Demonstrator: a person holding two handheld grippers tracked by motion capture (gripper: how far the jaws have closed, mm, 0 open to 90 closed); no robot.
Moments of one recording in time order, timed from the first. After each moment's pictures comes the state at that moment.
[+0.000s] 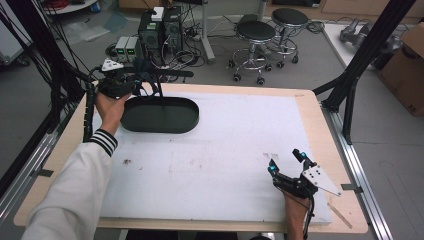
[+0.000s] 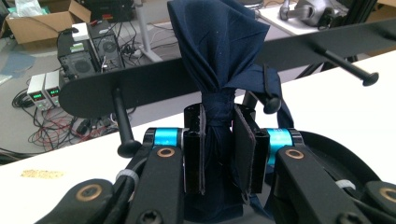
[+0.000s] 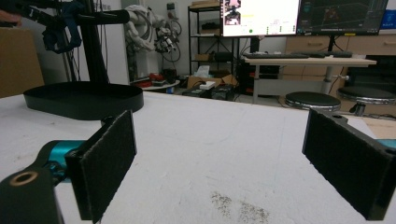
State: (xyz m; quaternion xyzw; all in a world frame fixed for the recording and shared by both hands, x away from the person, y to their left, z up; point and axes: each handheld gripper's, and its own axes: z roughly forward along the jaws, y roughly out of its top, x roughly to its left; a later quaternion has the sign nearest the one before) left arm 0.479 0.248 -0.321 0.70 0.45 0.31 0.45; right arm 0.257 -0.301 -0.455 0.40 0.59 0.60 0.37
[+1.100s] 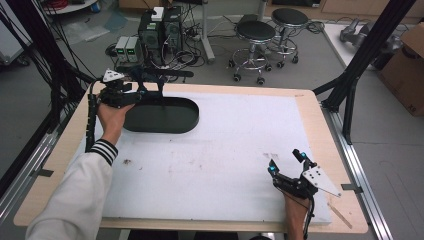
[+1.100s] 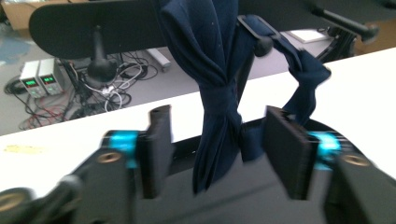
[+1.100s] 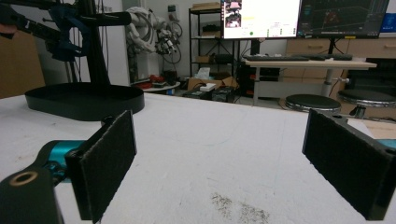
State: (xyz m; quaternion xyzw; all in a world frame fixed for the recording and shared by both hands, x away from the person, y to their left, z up) left arm 0.460 0.247 -0.345 0.69 0.46 0.30 0.46; right arm 0.256 -0.301 -0.455 0.39 0.59 0.60 0.38
